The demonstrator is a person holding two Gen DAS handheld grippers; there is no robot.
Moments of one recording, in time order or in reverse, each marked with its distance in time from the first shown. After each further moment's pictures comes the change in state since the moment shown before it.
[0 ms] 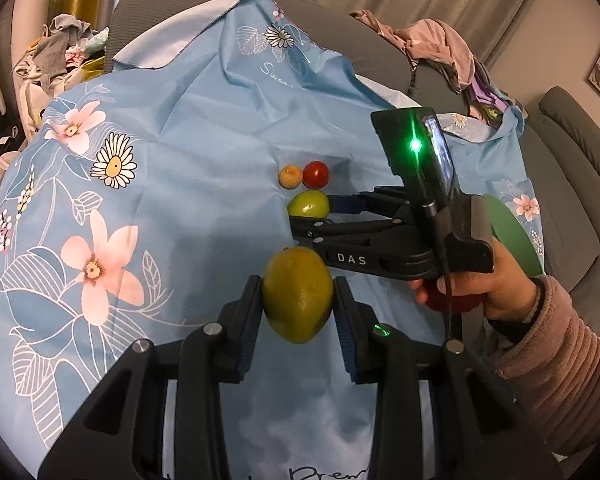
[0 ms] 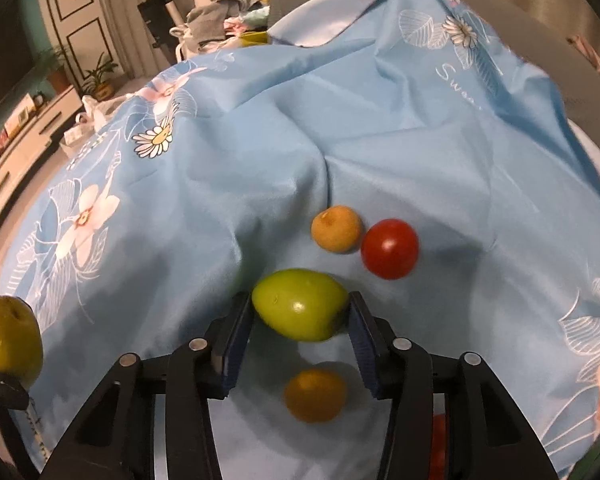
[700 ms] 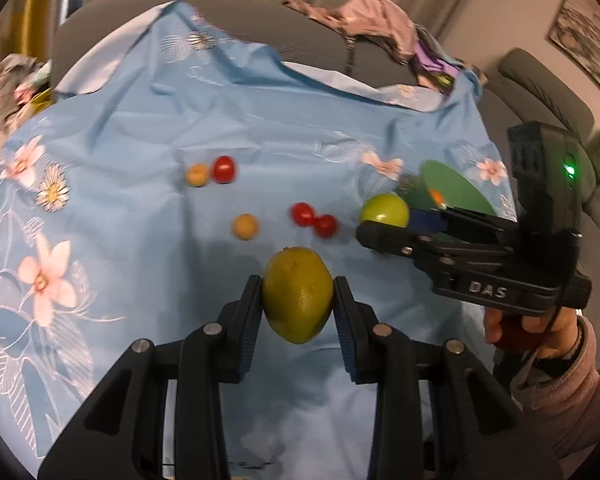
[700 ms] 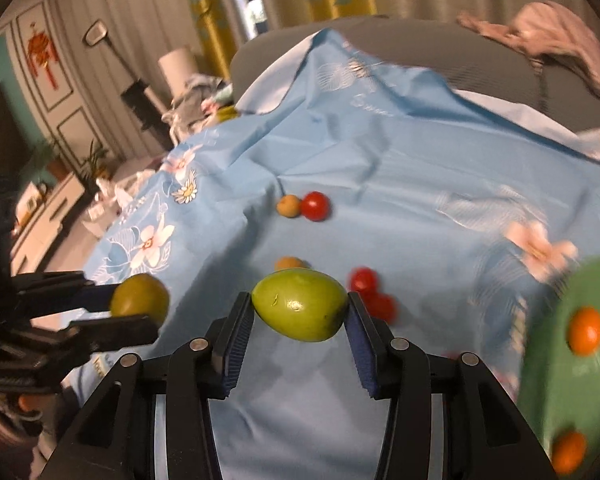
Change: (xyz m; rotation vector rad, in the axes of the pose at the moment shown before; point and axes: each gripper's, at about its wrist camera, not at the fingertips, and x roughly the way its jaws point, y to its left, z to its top) left arm 0.001 -0.082 -0.009 0.149 0.034 -0.083; right arm -0.147 -0.029 -0.096 0.259 -0.218 0.004
